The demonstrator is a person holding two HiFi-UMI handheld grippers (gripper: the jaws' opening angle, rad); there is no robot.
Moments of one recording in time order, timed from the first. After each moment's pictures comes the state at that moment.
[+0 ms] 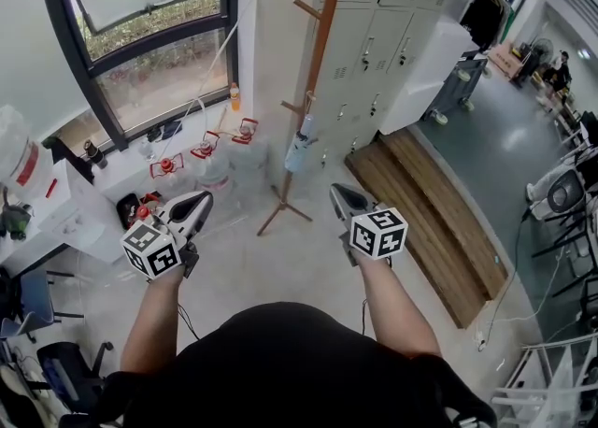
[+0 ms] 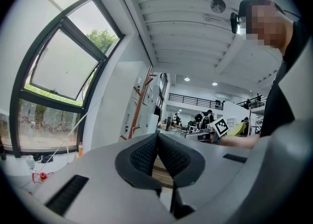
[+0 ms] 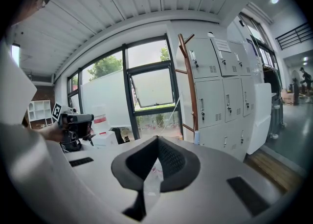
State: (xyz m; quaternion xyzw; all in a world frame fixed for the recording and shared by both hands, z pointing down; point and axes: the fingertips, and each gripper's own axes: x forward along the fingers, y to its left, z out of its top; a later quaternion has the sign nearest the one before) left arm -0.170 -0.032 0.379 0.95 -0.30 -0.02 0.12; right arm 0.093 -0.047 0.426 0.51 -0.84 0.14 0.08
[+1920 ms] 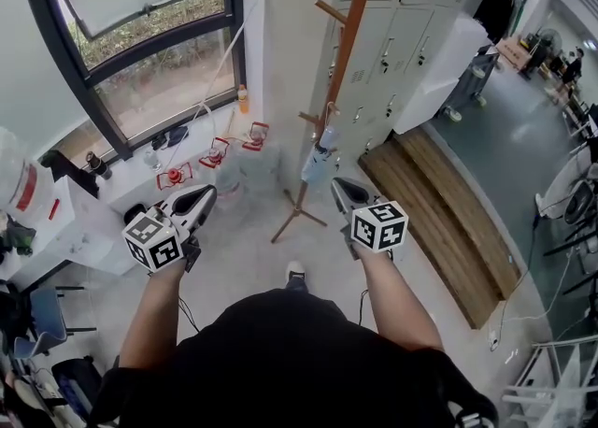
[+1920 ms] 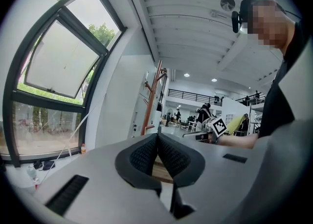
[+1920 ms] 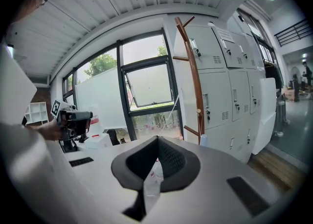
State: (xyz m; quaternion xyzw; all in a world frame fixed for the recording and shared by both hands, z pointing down) left arm -0.204 -0.170 0.397 0.95 -0.29 0.01 0.12; right arm 0.053 -0.183 0.459 0.52 -0.84 0.15 0.08
